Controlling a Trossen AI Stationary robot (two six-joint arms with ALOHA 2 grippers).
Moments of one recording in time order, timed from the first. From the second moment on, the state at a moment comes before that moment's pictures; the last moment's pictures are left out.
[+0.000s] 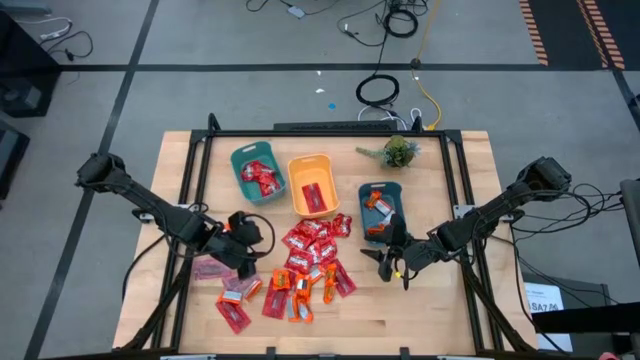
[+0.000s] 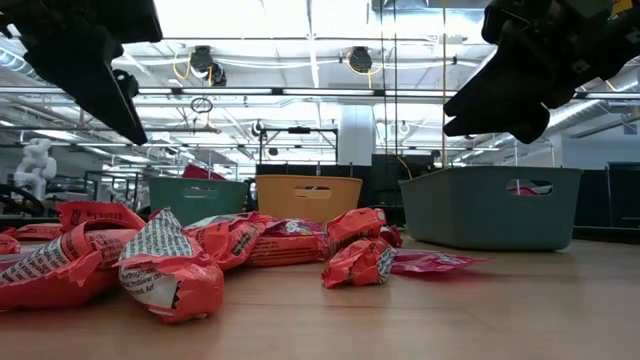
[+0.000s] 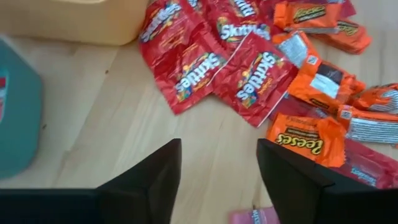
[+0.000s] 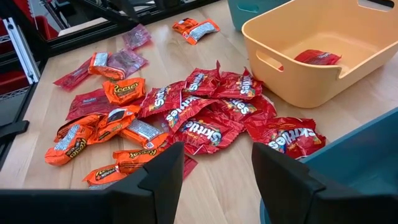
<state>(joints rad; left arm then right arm) -0.50 1.17 0.71 -0.57 -0.38 -0.70 0.50 1.32 0.53 0.21 0.63 0.64</state>
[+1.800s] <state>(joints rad) -0.67 1.34 0.52 -0.47 -0.15 -1.02 0.50 1.32 0.53 0.21 0.63 0.64</state>
